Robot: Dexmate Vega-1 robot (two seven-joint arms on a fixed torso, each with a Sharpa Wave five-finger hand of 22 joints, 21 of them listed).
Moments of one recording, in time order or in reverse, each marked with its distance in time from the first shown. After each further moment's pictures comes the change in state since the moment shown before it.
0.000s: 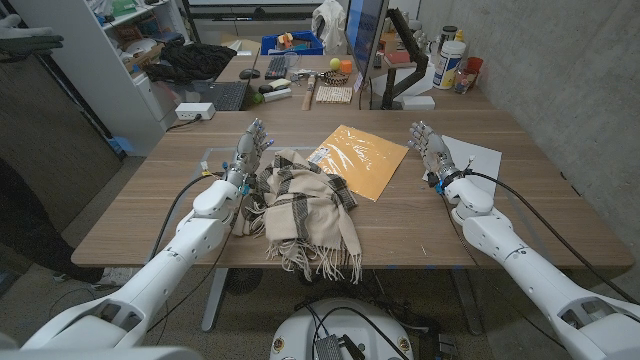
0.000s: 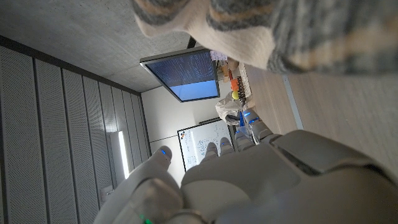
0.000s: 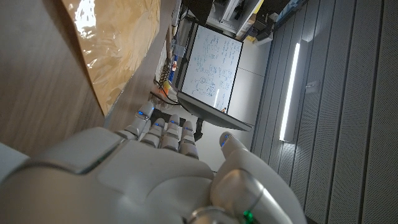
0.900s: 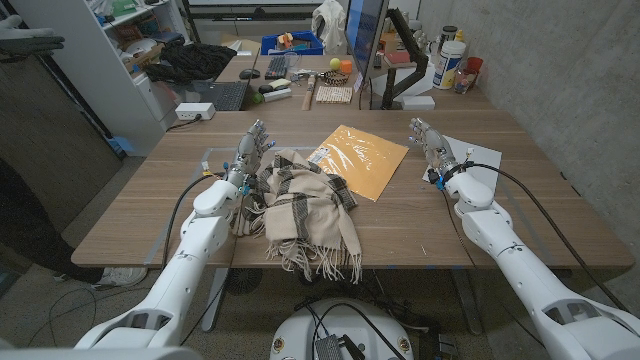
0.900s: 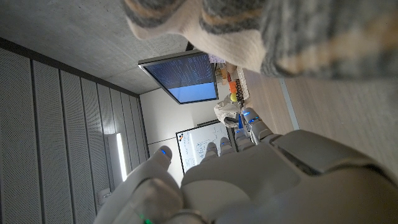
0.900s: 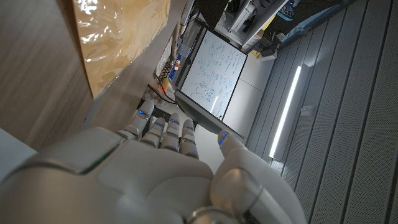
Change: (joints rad) left arm 0.030 -0.233 -0.283 0.001 0.278 0.114 -0.183; left_hand 0.000 0.000 0.000 0.000 0.000 0.000 0.000 0.004 0.000 0.000 0.000 0.003 0.000 0.000 0.000 0.000 0.000 0.000 0.000 0.001 0.000; right arm -0.011 0.112 0.162 -0.013 -0.303 -0.052 0.051; right_hand 0.017 0.003 0.011 -0.017 0.000 0.025 -0.003 0.008 0.000 0.015 0.004 0.000 -0.002 0.000 0.000 0.000 -0.003 0.000 0.000 0.002 0.000
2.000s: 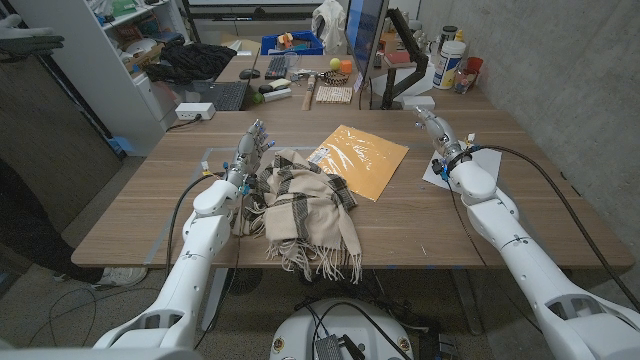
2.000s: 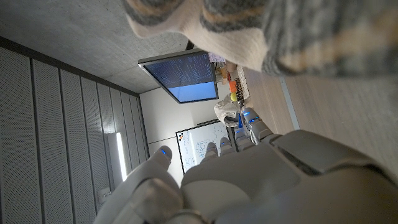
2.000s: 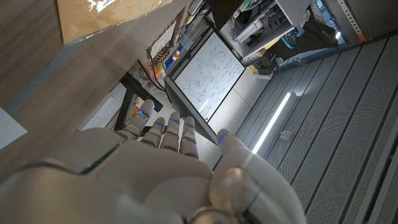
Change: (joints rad) left arm 0.001 -0.085 -0.097 -0.008 0.095 0.024 -0.058; left_hand 0.000 0.000 0.000 0.000 0.004 0.000 0.000 0.000 0.000 0.000 0.000 0.000 0.000 0.000 0.000 0.001 0.000 0.000 0.000 0.000 0.000; right arm 0.014 -0.016 0.028 -0.055 -0.260 0.016 -0.061; right_hand 0.037 0.013 0.009 -0.026 0.000 0.018 -0.007 0.000 0.000 0.009 -0.002 0.008 0.000 0.004 0.004 0.000 -0.005 0.000 0.000 -0.017 0.000
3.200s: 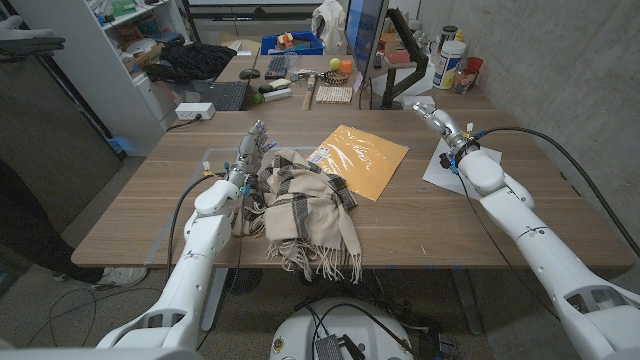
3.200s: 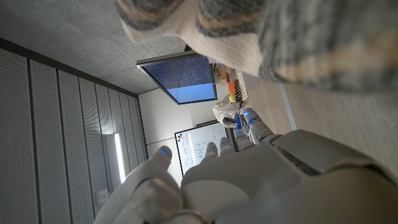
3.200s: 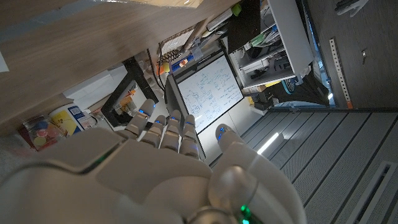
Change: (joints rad) left arm -0.006 -0.016 -0.009 0.007 0.019 0.008 -0.008; left_hand 0.000 0.000 -0.004 -0.004 0.000 0.000 0.000 0.000 0.000 0.000 0.000 0.000 0.000 0.000 0.000 0.003 0.000 0.000 0.000 -0.005 0.000; right arm 0.028 -0.105 -0.030 -0.047 -0.204 -0.033 0.000; right_hand 0.040 0.016 0.016 -0.032 0.000 0.032 -0.014 0.000 0.000 0.025 -0.004 0.000 0.000 0.018 -0.007 0.000 0.000 0.017 -0.001 -0.015 0.000
